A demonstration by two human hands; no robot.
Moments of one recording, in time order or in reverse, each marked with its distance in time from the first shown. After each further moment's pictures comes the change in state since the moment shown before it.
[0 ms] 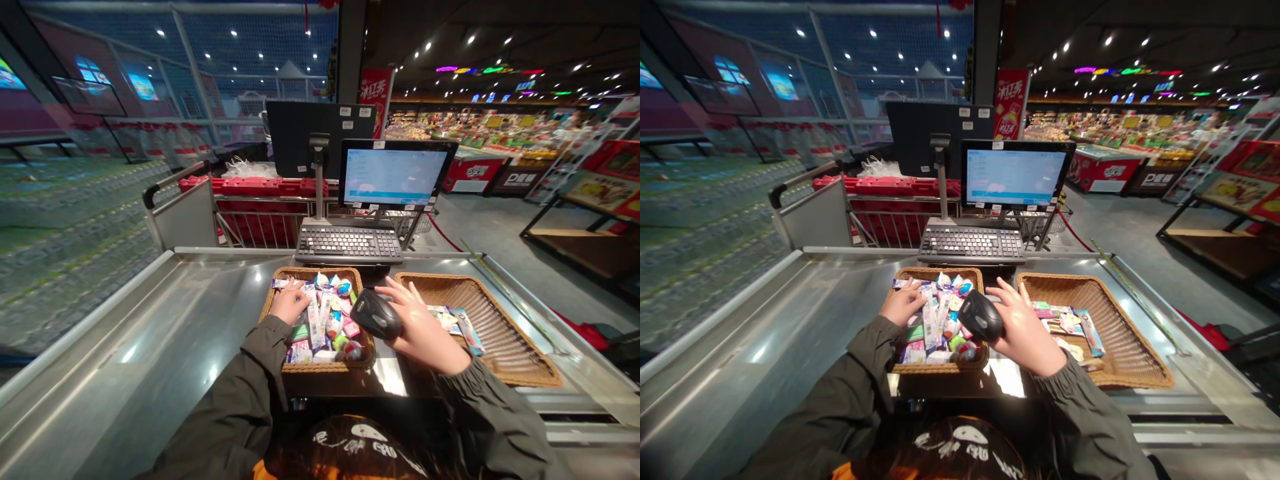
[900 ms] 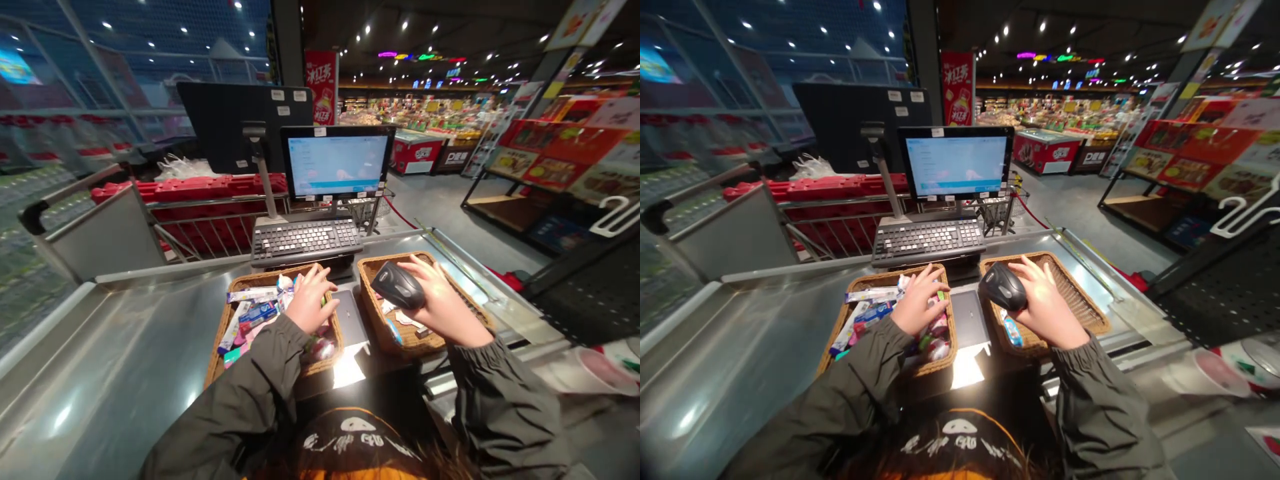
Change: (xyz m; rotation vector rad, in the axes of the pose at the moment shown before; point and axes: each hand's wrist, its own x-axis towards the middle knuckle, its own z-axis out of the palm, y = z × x) left_hand 0.001 0.139 0.019 0.024 -0.125 0.495; right_hand -0.061 0.068 -0.045 -0.133 0.138 0.296
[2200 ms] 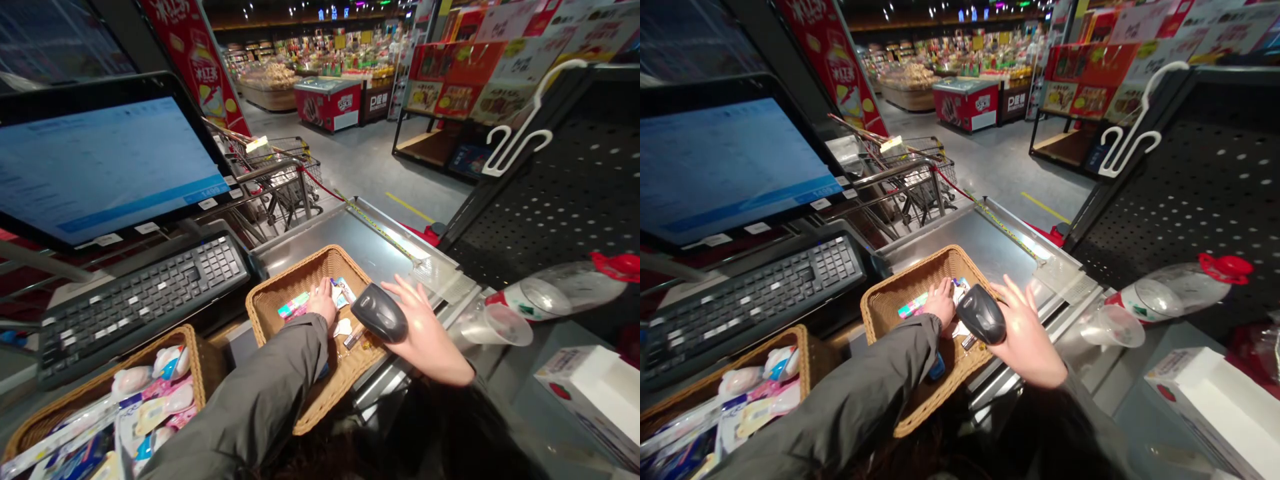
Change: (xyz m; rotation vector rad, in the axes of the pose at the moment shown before) left_hand 0.213 0.109 0.308 0.399 -0.532 0.206; right_hand -0.102 0.183 -0.009 0.143 -0.033 0.467
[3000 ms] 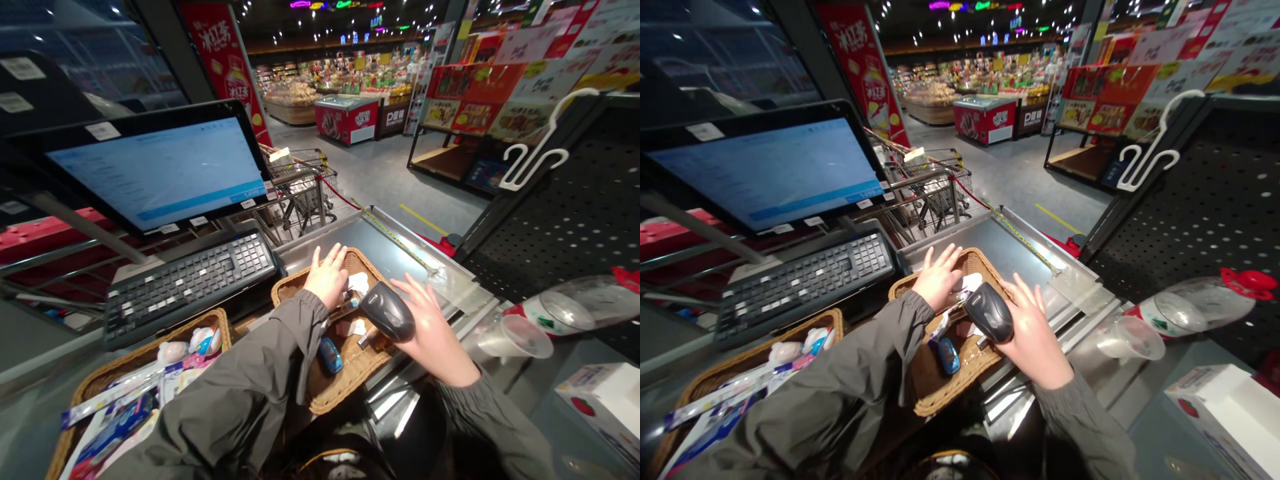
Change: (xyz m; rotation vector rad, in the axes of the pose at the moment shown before) left_hand -0.064 -0.018 -0.142 0.057 0.353 0.235; right_hand -0.001 -0.028 0.004 -0.048 0.104 -0.078
